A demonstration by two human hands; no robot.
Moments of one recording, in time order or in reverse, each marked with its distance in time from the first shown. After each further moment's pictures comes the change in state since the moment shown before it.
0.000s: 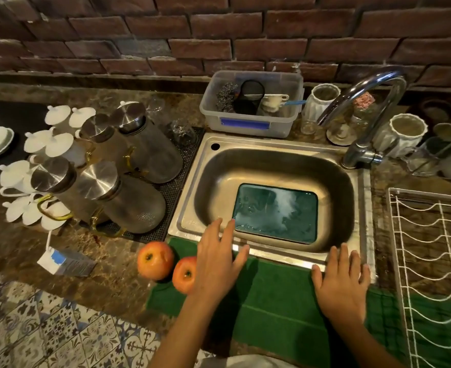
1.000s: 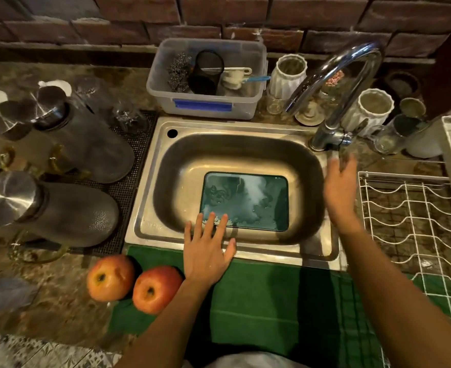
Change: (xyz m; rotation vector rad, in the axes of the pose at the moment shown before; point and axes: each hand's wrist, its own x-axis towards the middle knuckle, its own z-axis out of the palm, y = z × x) left_hand 0.047 -0.016 0.104 0.282 -0.166 0.115; right_hand 0.177 0.001 -0.101 1.118 0.218 0.372
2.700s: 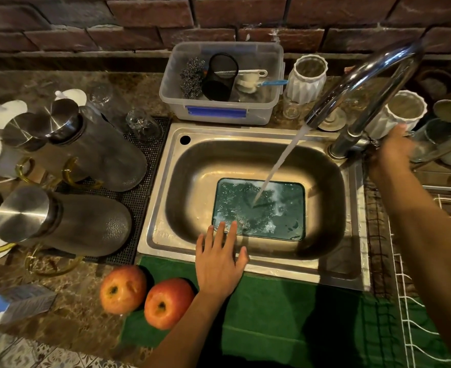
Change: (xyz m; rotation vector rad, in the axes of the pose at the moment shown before) left_hand 0.004 0.005 -0.005 -0.083 0.015 -0.064; right_hand 0.129 -0.020 -0.004 0.489 0.192 0.404
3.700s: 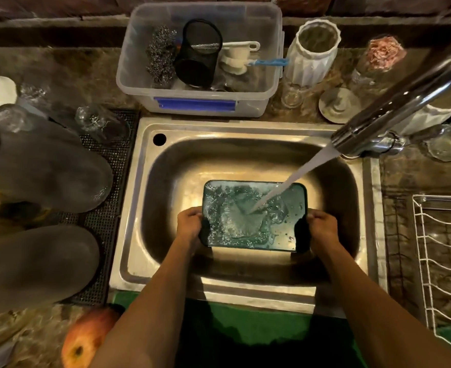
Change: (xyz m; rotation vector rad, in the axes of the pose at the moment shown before) left_hand 0.160 -0.054 0.044 -1.144 -0.200 -0.888; right_hand -0.036 0.214 0.000 -0.504 -0.150 0.302
